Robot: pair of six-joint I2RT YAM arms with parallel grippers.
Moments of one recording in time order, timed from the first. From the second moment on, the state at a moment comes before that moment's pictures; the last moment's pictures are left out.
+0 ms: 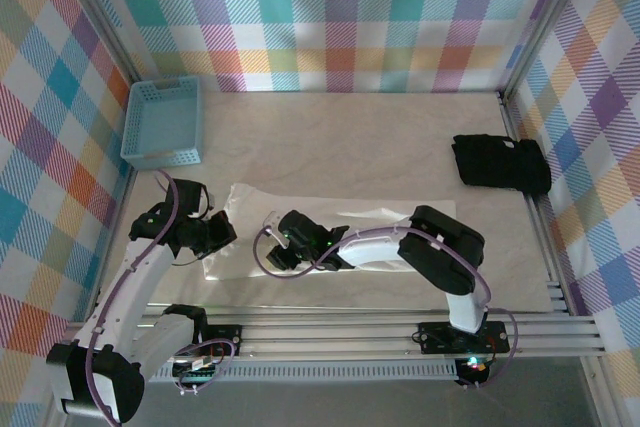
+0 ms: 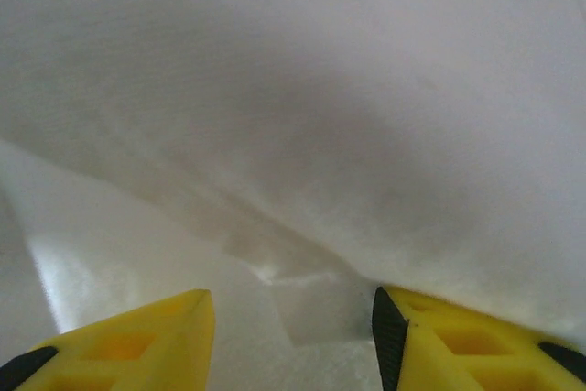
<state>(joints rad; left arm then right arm) -0.13 0.95 0.77 -0.95 0.29 -0.61 1.13 1.93 1.05 0.12 0.02 0.12</state>
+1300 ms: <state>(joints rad) -0.13 0.88 0.64 -0.83 0.11 -0.73 1.11 1.66 0.96 -0.23 -0.14 0.08</state>
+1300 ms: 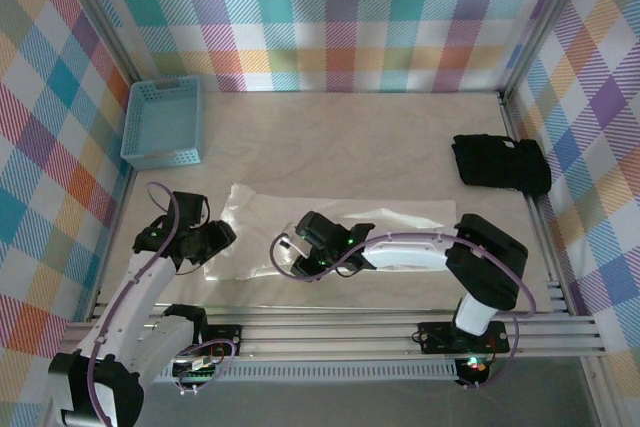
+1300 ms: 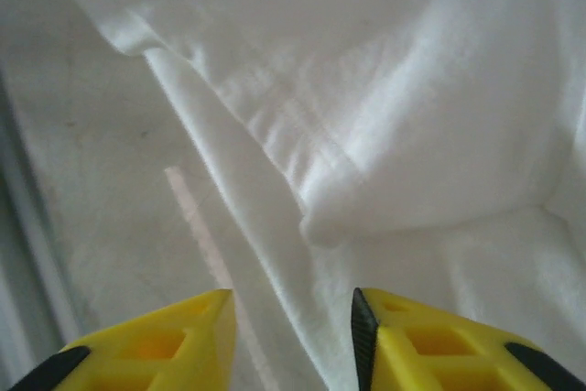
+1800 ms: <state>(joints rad) -0.19 1.61 0.89 -0.28 0.09 -0.69 0.99 1.91 1.05 -0.02 -0.26 0.24</state>
